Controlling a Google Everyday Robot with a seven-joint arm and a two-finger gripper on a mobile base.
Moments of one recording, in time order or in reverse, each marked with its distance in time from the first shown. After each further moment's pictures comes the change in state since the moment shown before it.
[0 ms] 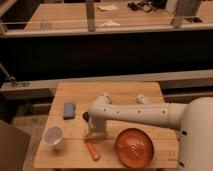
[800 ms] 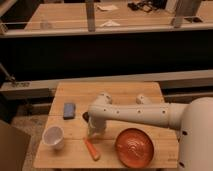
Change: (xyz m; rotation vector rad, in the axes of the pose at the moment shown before) arm 0.002 -0.001 -0.001 0.002 0.009 -0.010
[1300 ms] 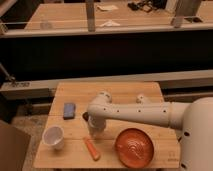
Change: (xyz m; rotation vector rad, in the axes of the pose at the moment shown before) arm 0.002 -0.002 -0.018 -0.012 0.021 -0.012
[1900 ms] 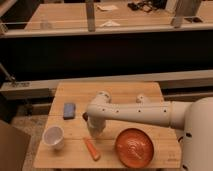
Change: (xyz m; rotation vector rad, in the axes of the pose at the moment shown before) arm -0.004 -0.009 0.002 -0.009 -0.001 -0.038
